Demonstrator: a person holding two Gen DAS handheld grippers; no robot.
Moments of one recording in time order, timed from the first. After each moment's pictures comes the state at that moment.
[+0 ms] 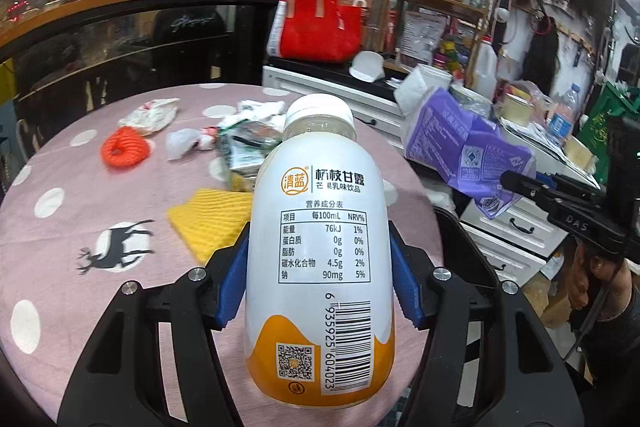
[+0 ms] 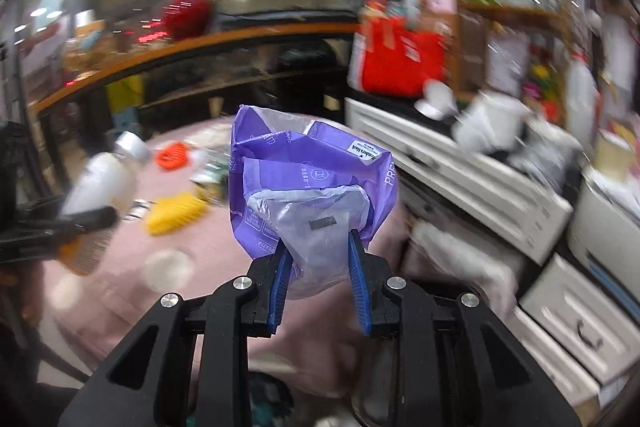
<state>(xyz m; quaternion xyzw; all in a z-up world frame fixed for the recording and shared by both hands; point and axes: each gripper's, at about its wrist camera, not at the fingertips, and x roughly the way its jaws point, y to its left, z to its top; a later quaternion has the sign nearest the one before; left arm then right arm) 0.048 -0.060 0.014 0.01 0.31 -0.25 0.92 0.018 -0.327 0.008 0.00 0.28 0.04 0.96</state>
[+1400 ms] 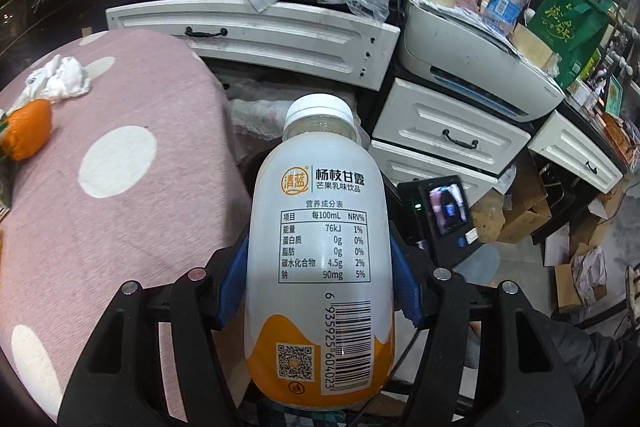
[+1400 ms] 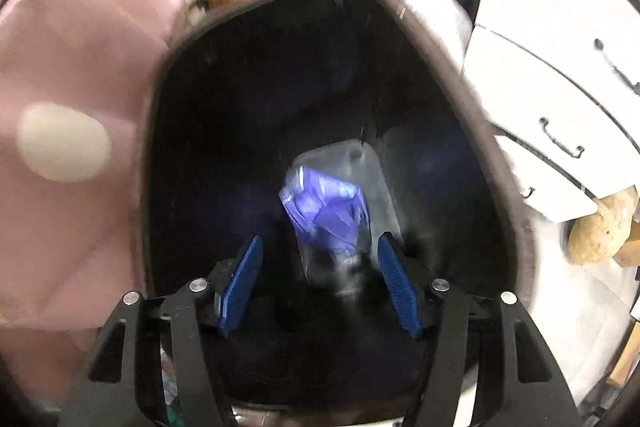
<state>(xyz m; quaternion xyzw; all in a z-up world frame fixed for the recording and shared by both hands) 0.077 -0.301 -0.071 0.11 0.42 -0.40 0.81 0.037 -0.462 -0.237 0.20 0.54 -0.13 0.81</state>
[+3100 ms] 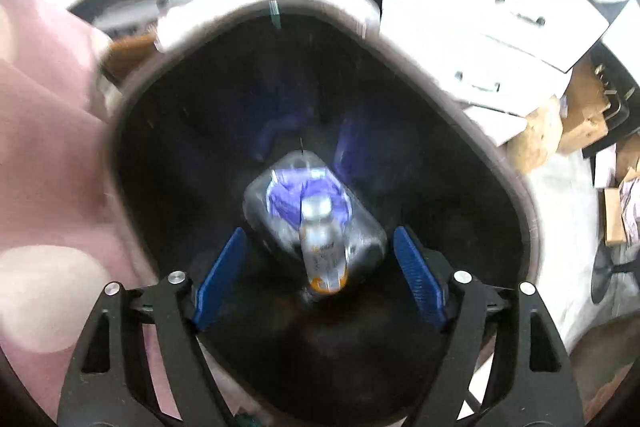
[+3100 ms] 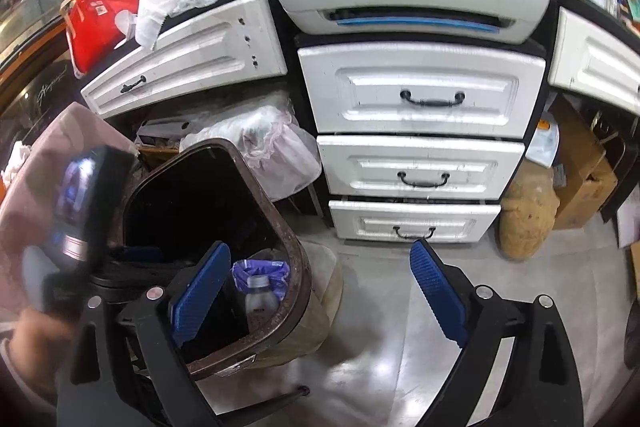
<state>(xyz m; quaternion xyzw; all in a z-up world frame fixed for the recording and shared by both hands) 0.115 -0.455 -0.237 0.26 0.51 -0.36 0.74 -0.091 -0.488 -0.158 0.20 0.34 -0.33 0.86</state>
